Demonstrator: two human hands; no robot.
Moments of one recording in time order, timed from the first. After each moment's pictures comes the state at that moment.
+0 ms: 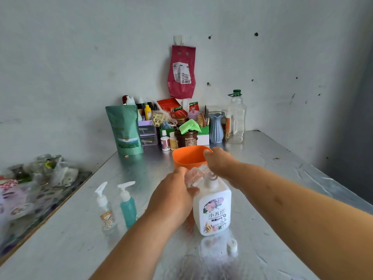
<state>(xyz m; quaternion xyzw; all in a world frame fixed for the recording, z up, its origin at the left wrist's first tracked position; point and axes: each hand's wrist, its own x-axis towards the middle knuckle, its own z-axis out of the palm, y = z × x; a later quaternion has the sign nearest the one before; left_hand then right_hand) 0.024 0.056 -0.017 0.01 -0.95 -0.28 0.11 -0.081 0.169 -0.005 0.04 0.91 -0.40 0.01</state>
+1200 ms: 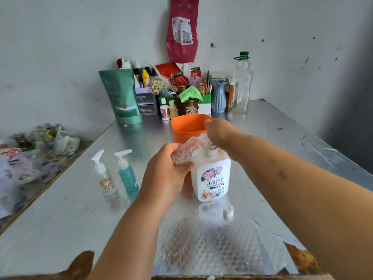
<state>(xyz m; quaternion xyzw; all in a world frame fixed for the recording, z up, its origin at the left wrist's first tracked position) 0.029 0.048 -0.046 0.05 -0.88 -0.44 0.16 -0.074 0.173 -0.006 0.04 0.91 -0.40 0.02</state>
